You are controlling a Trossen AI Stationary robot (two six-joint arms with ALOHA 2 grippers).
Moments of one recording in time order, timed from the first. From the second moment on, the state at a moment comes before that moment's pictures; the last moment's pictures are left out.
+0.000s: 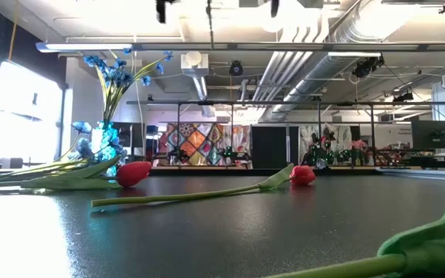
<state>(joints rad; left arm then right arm) 0.18 1.16 0.95 0.29 -0.07 -0.14 -0.30 1.32 1.20 0.24 -0.15 0.32</state>
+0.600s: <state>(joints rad) -0.11 0.81 0.86 -0.16 -0.84 0.04 -0.33 1.22 0.95 0.21 0.03 0.33</state>
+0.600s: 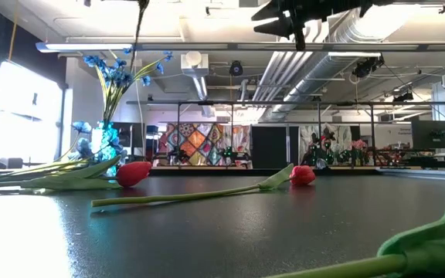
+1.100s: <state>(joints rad) -0.21 0.64 0.49 0.12 -1.53 -0.16 -0.33 1.22 0.93 0.22 -0.03 0.31</state>
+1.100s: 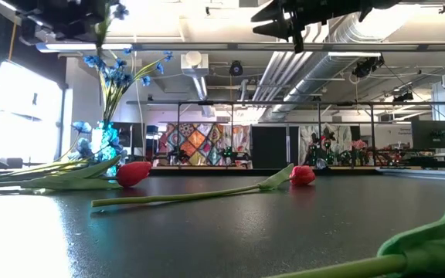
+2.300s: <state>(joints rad) 0.51 0.67 0.47 0.17 -1.03 -0.26 -0.43 1.22 0.93 0.17 -0.19 0.26</state>
